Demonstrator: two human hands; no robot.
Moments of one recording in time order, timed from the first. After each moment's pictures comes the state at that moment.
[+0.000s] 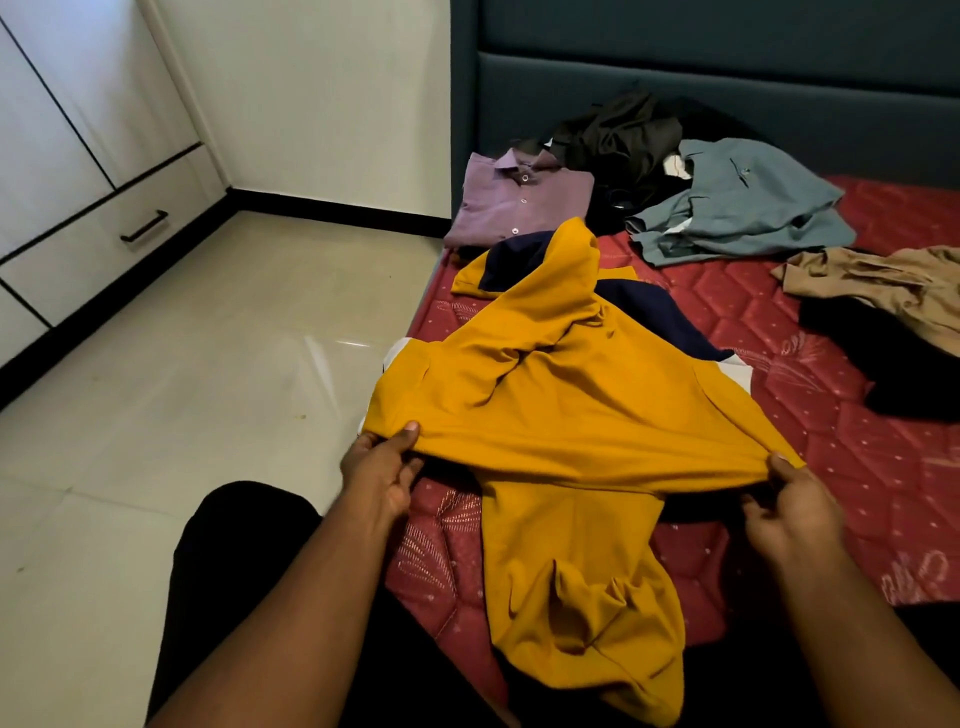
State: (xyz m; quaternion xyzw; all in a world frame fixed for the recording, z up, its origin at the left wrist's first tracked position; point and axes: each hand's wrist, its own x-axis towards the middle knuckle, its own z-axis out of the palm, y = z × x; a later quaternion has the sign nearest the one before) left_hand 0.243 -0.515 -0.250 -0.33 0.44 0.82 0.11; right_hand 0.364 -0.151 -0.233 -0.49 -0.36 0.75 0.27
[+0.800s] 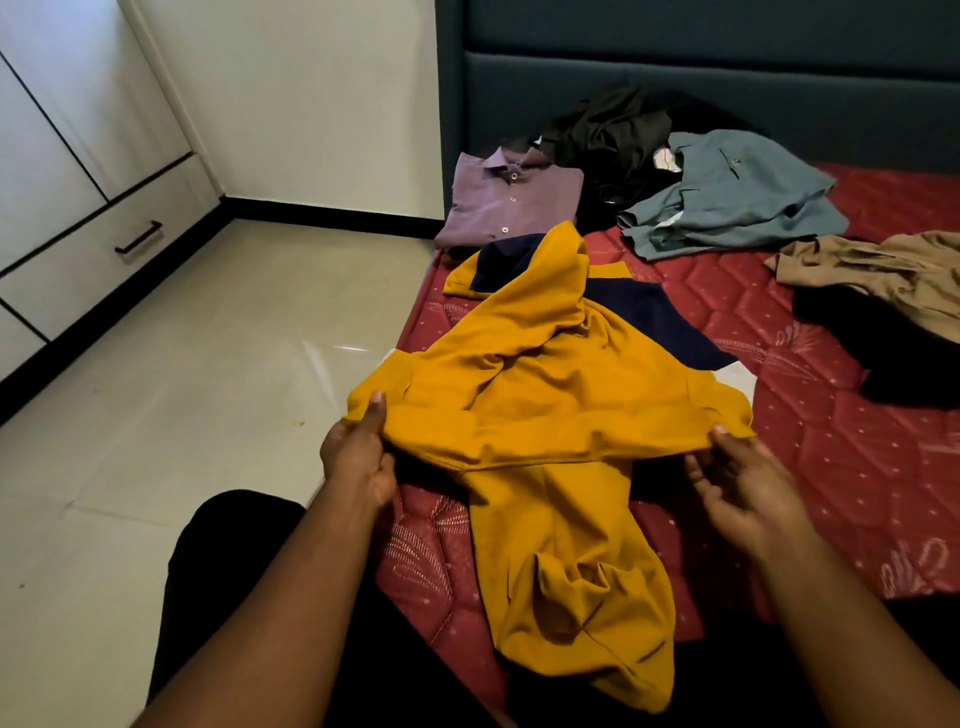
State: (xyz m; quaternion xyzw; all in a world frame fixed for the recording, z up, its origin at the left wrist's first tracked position) left_hand 0.241 -0.517 -0.227 -0.31 0.49 0.81 0.04; right_hand 0.358 -0.190 -0.209 -0.37 -0.39 0.83 0.17
